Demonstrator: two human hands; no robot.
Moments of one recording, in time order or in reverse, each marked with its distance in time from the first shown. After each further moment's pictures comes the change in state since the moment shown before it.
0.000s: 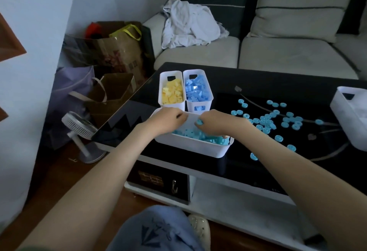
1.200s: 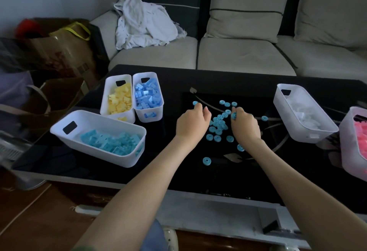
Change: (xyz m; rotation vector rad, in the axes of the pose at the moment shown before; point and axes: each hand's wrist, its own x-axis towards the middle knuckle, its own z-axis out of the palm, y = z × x) left_hand 0.064 0.178 0.079 -0.207 0.381 0.074; right_hand -0.058 0.178 0.042 0.216 0.653 0.645
